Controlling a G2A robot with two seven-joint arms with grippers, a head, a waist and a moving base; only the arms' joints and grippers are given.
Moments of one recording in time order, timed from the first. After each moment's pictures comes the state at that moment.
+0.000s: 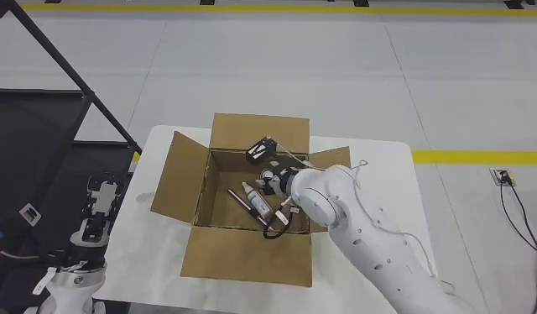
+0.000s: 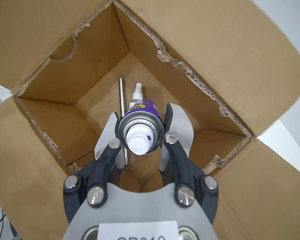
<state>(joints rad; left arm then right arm) 1.58 -1.21 -1.82 -2.04 0.20 -0.45 -0.03 -0.52 -1.45 0.83 -1.34 -1.06 -0.06 0.98</state>
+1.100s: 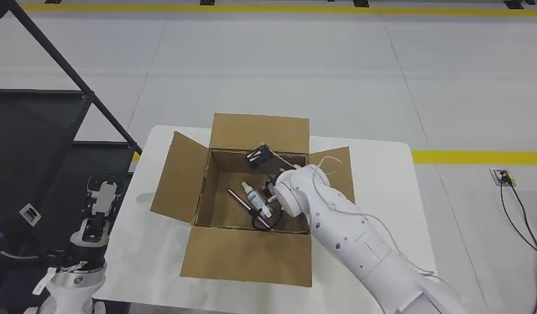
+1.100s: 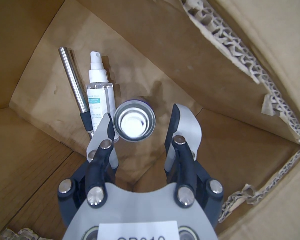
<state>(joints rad) 1.58 -1.21 -1.82 -2.04 0.20 -0.45 -0.03 -0.40 -1.58 0.72 -0.96 -1.11 0.08 0.97</state>
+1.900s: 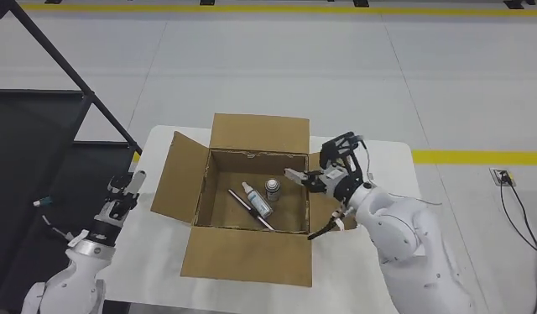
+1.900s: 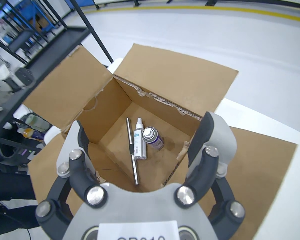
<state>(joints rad) 1.41 -1.19 -1.80 -1.81 0.33 -0.30 -0.27 -1.01 -1.40 1.41 -1.80 -0.88 -0.29 0.72</state>
